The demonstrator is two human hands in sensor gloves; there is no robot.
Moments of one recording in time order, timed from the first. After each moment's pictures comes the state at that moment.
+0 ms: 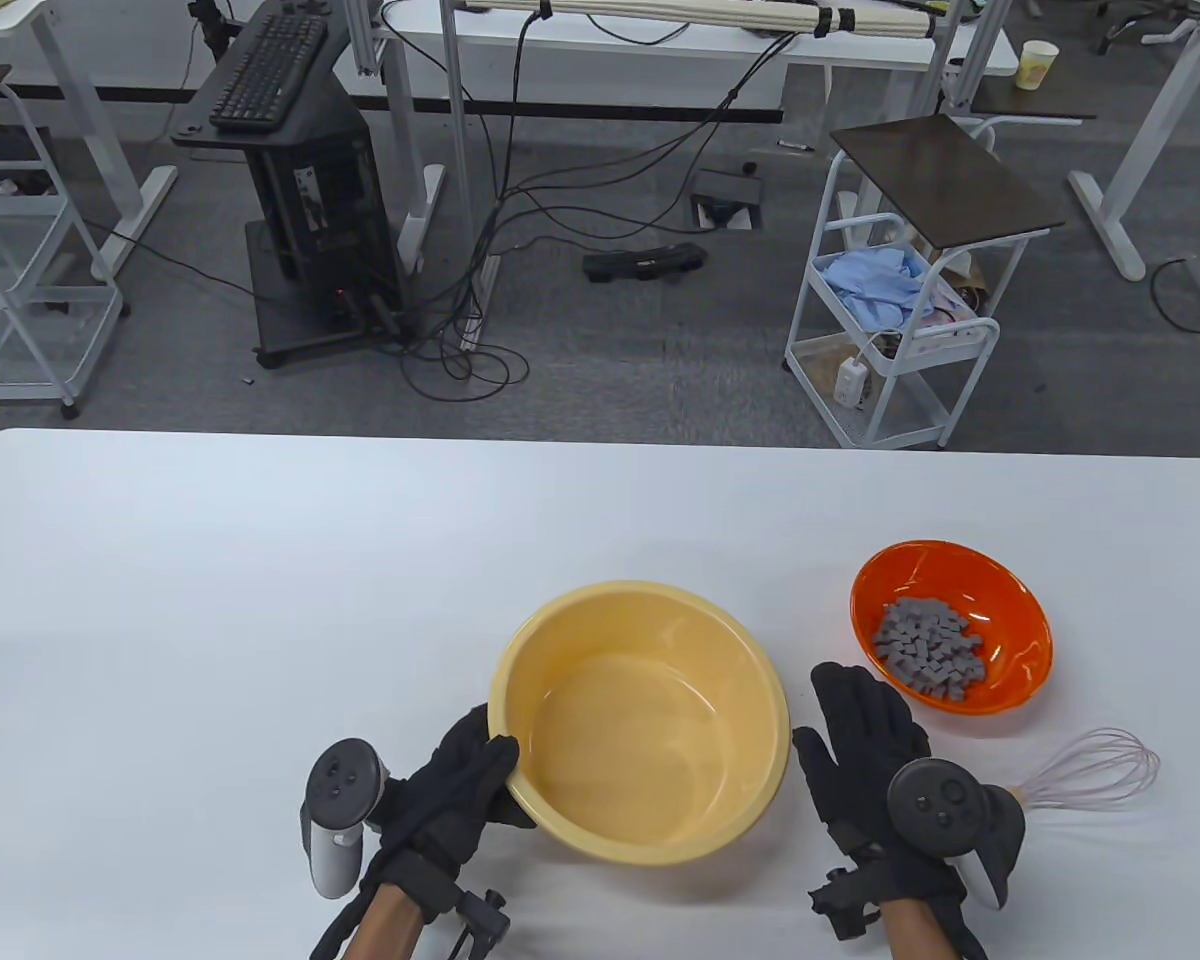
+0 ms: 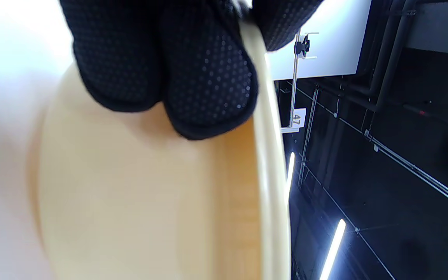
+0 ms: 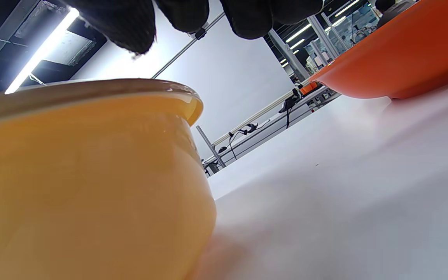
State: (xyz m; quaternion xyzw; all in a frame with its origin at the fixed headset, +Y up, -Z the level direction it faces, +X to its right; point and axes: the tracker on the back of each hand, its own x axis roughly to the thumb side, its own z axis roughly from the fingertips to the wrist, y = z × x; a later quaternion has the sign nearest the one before) left_hand -0.181 -0.778 -0.274 -0.08 -0.11 0.66 0.74; right_hand 0.242 -0.740 -0.273 0.06 -0.10 0.93 0.34
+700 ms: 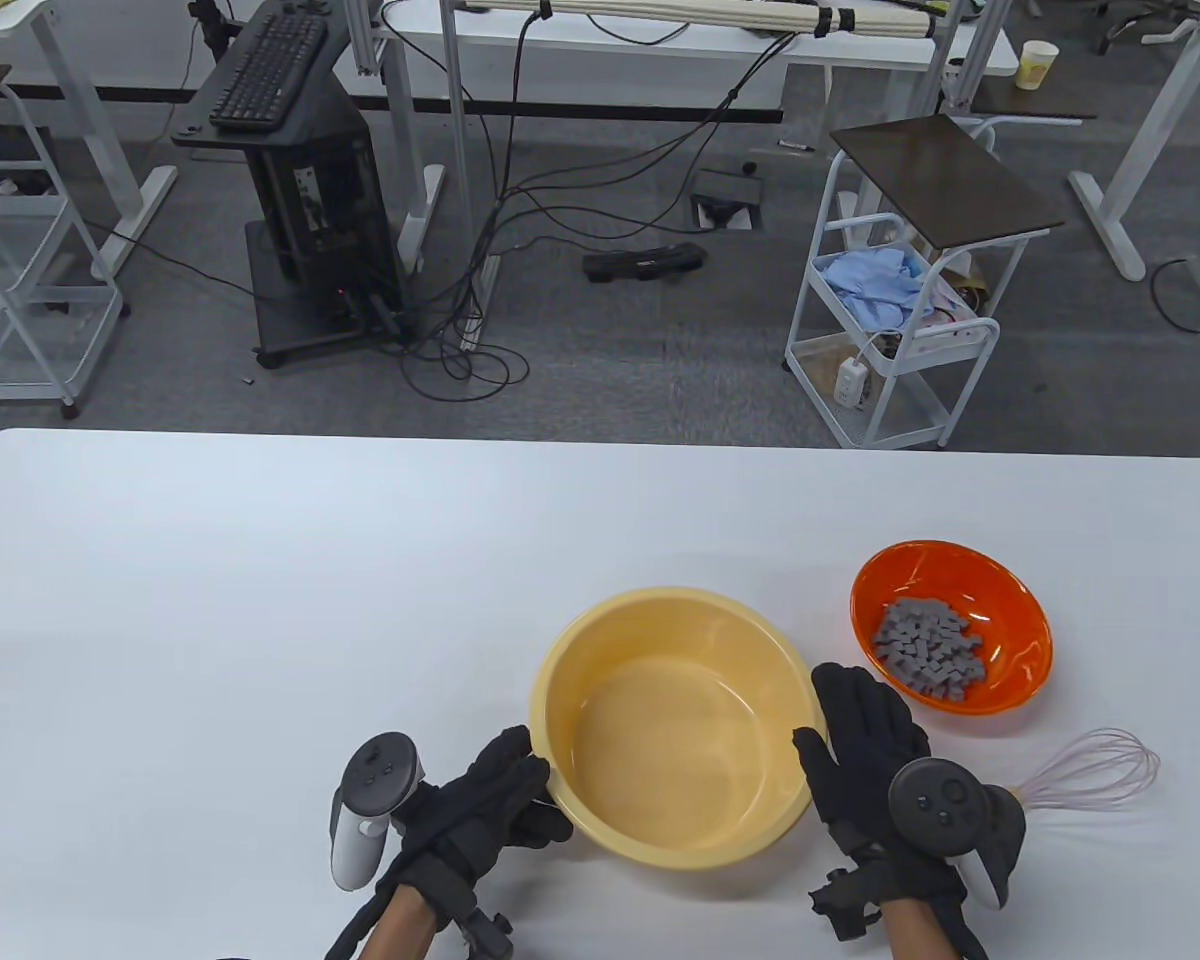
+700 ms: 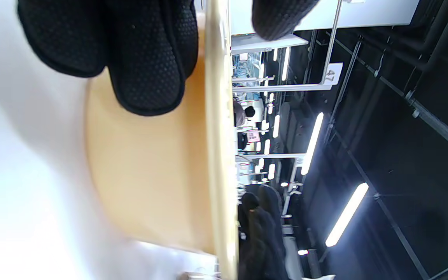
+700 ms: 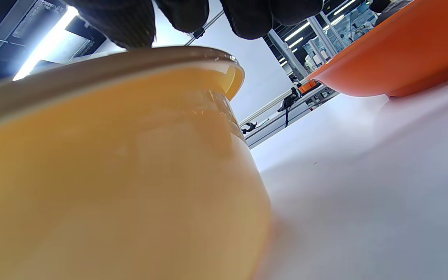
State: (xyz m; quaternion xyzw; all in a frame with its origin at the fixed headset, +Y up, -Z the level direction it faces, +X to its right) left_hand -0.168 -0.781 -0.273 -0.18 -0.14 0.62 0.75; right_hand 0.243 -0.740 -0.273 0.06 -0.10 0.93 0.34
